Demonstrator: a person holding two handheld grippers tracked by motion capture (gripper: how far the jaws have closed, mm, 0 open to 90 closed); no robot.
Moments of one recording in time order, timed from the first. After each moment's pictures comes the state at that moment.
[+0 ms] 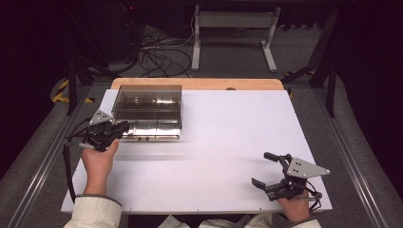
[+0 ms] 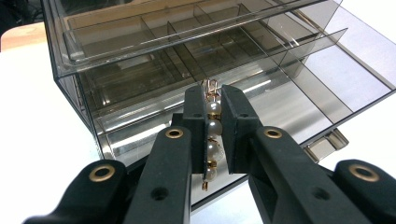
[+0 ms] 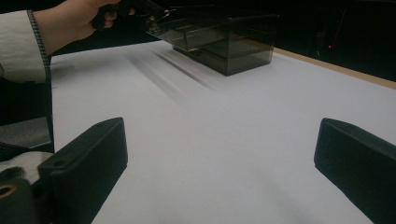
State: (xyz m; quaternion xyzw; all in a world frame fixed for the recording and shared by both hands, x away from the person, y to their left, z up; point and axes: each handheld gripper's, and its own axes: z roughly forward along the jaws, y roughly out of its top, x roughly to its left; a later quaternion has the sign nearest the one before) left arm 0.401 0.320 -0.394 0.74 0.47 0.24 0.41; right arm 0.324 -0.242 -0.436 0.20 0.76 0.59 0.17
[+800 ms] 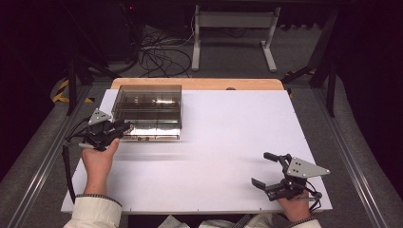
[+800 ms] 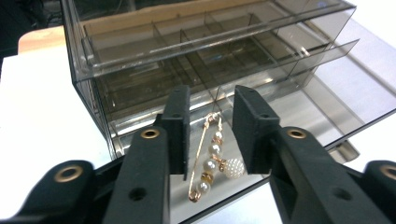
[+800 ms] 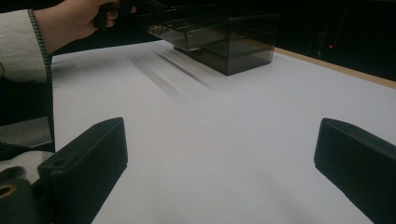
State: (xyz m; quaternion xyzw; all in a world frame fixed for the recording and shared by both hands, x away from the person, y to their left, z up) left arm 0.400 0.322 -0.393 0.73 0.48 0.26 0.42; right arm 0.324 -0.242 -0.436 0.20 0.76 0.59 0.17
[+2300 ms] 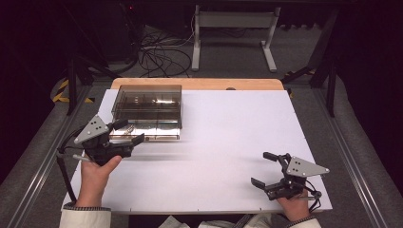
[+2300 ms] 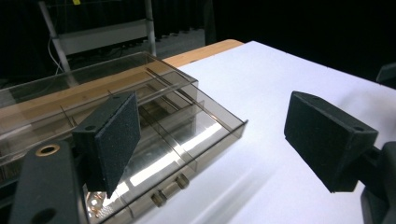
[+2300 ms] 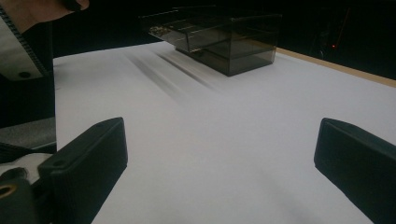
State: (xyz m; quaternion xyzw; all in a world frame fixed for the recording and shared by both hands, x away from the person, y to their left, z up) left arm 0.336 0.287 -0.350 0.73 0.34 0.24 0.54; right arm 0.326 -0.242 -0.436 0.20 0.76 0.59 0.17
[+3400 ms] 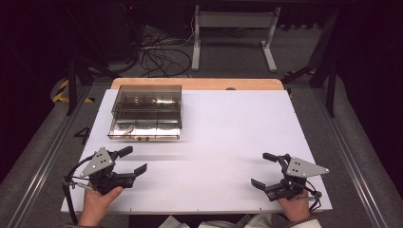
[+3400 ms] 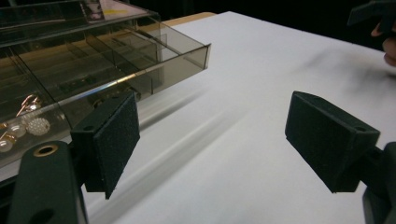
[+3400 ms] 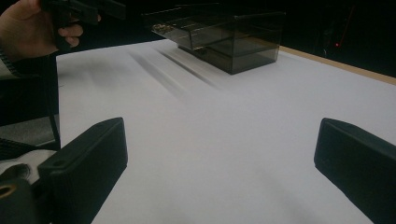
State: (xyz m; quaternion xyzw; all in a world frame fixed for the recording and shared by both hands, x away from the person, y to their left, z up) left arm 0.298 0.288 -0.421 0.75 0.32 0.22 0.54; right arm 0.325 -0.242 -0.436 0.20 0.77 0.59 0.16
